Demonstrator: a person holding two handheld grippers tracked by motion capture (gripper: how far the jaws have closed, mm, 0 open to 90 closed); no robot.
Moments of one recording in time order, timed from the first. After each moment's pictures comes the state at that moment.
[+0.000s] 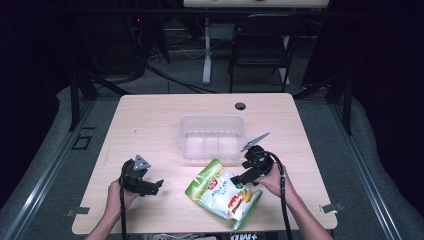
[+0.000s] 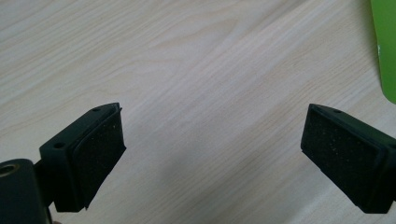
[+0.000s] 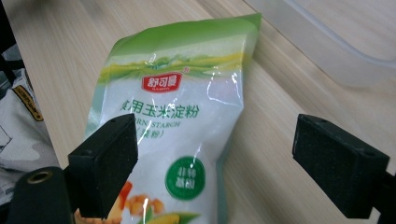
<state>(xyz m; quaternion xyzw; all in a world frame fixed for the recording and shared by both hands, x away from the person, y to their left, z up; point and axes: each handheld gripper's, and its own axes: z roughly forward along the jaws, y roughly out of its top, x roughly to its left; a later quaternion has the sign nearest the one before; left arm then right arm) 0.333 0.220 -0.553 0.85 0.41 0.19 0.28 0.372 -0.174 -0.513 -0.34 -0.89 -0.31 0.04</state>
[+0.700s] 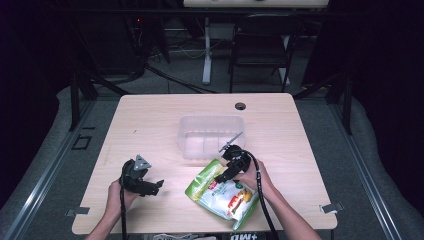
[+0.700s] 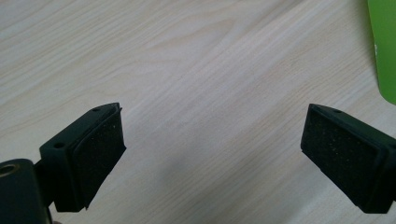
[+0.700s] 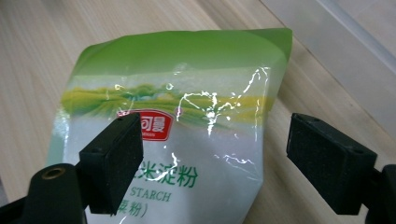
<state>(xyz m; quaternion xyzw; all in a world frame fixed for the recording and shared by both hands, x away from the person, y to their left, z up) 0.333 0.220 -0.554 0.85 0.40 0.18 0.28 0.398 -0.118 -0.542 -0.33 -0.91 -0.25 0.04</state>
